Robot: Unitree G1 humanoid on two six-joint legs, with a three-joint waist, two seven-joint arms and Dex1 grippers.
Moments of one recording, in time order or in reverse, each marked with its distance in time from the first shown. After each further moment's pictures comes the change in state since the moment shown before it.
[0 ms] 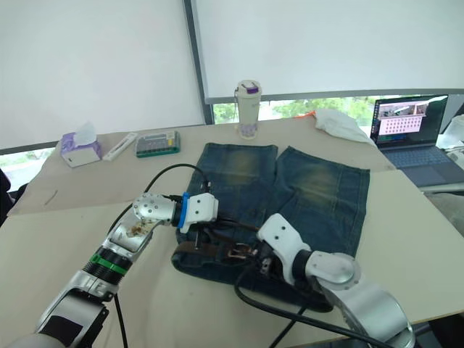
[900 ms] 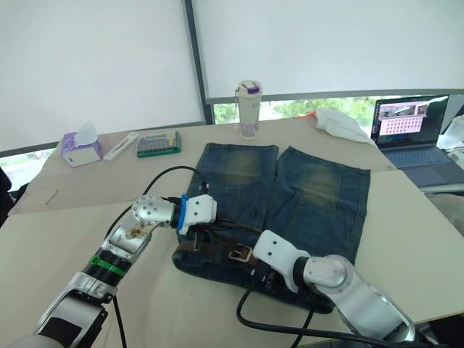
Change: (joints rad) left arm 0.012 0.005 0.001 0.021 0.000 -0.017 0.009; right arm -0.011 -0.162 0.173 0.069 -0.148 -0.079 0.049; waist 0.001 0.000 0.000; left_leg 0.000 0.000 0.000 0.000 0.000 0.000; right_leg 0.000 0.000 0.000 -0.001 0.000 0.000
